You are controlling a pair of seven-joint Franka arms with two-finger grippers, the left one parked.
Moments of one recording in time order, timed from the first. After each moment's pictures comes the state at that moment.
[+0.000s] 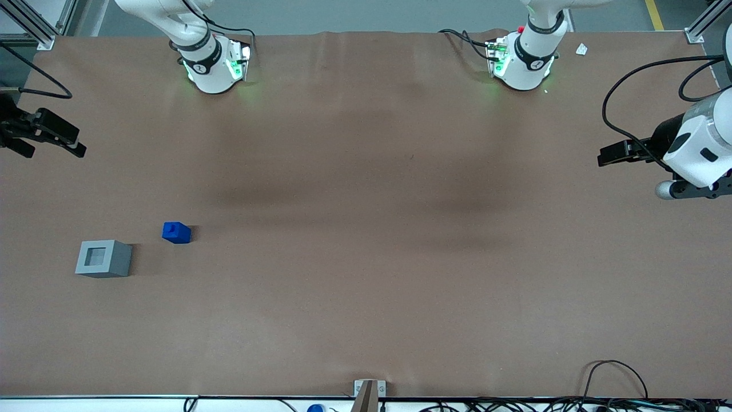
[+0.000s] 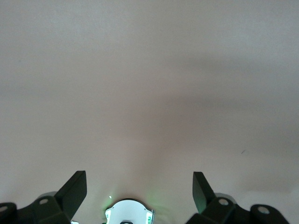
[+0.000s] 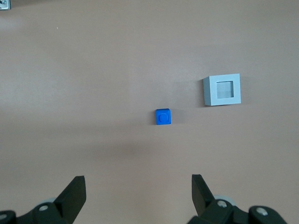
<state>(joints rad) 0.08 -0.01 -0.10 -1.51 0.04 1.55 0.01</state>
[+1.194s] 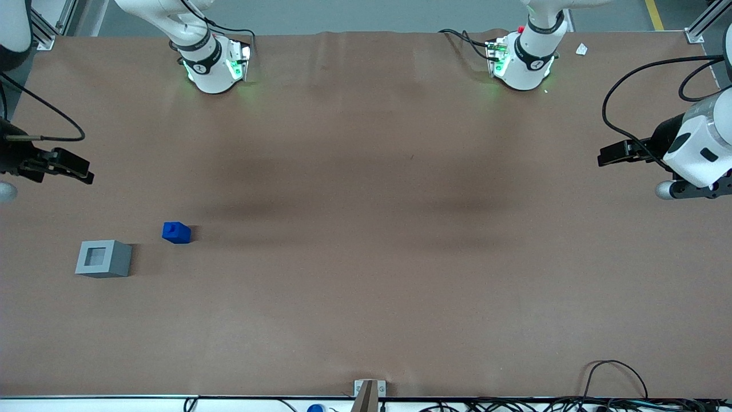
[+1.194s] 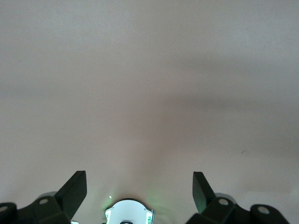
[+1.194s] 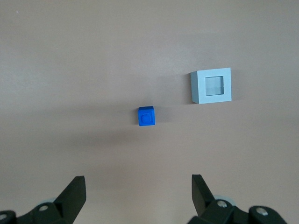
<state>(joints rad) 0.07 0.11 -0.11 -1.51 0.00 1.58 0.00</state>
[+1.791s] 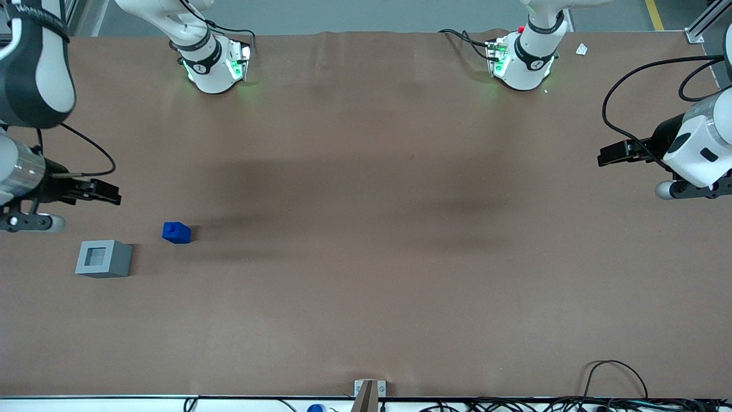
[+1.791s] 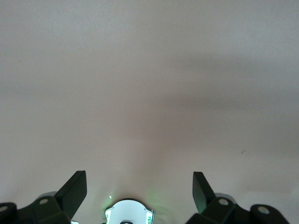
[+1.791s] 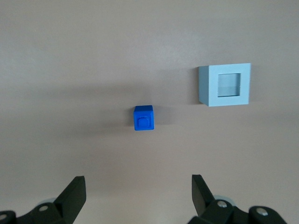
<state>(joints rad) 0.06 0.20 -0.12 -1.63 0.00 1.72 -0.05</state>
